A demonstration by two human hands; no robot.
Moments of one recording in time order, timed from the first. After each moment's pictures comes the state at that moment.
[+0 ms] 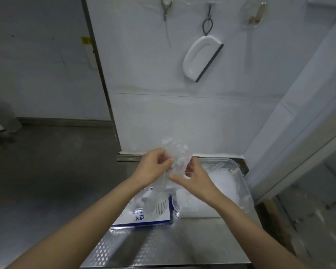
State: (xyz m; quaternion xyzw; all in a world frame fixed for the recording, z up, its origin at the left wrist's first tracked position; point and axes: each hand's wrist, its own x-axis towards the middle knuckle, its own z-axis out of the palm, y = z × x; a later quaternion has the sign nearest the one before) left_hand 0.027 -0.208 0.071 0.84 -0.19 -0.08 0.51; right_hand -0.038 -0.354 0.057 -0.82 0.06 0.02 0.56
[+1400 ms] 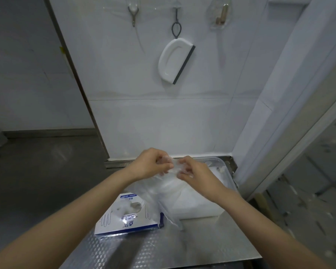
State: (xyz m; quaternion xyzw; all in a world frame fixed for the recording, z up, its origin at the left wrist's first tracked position) left_hand 0.037 -0.239 0.093 0.85 -0.29 -0.18 0.39; right_hand -0.043 -0.409 0.059 -0.92 0.00 0.01 0.40
